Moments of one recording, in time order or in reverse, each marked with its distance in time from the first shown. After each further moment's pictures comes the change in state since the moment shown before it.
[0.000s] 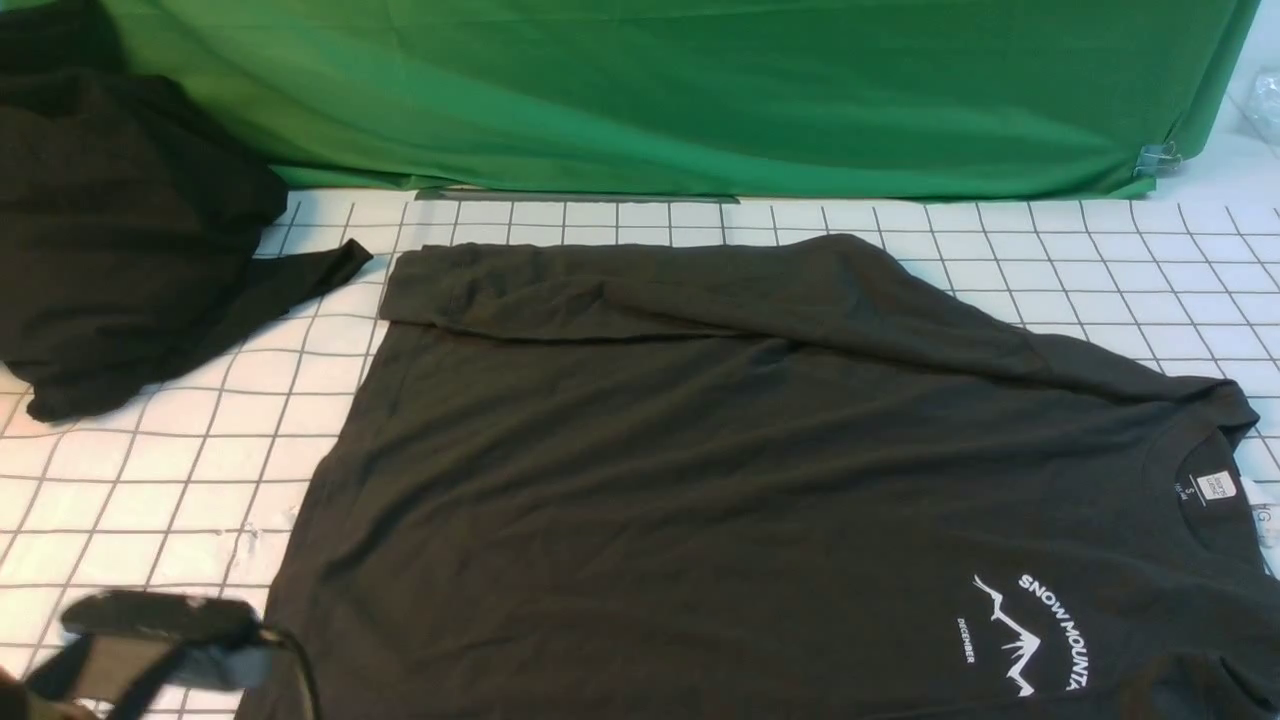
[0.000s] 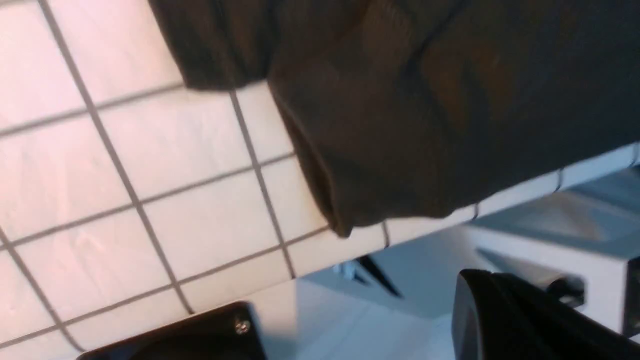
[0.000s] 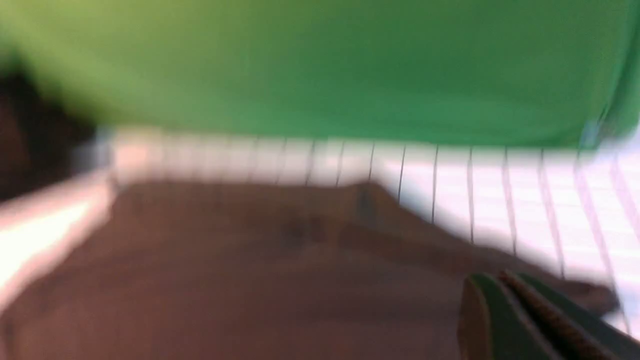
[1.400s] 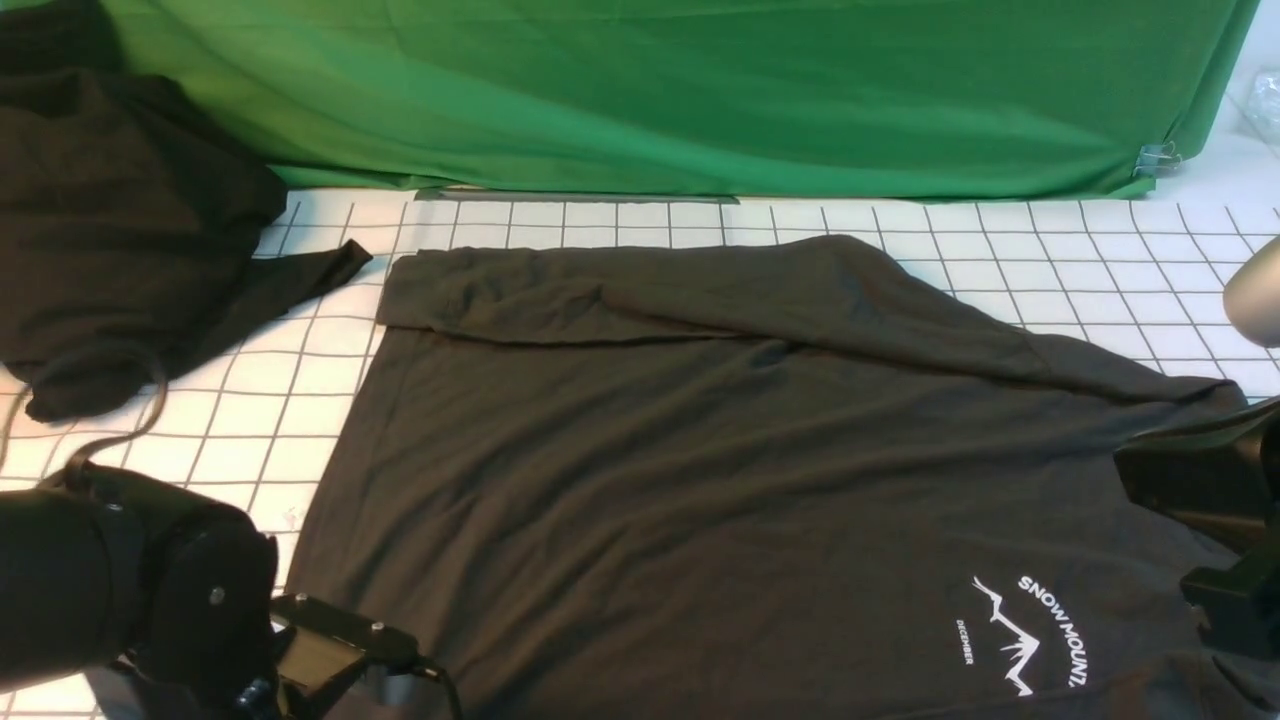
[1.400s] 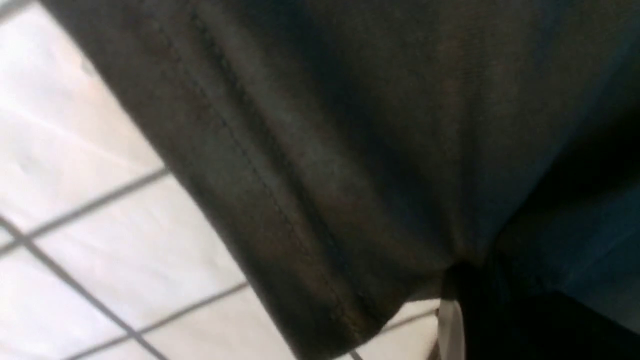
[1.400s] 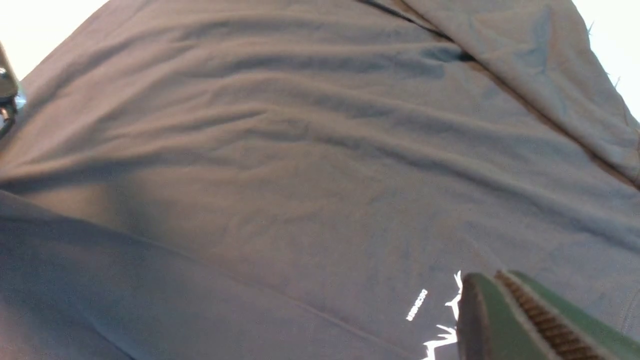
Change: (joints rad) right arm 0.275 0.266 -0.071 0.001 0.060 -0.046; left arm -0.079 0.442 -0.010 0.101 -0.247 0.133
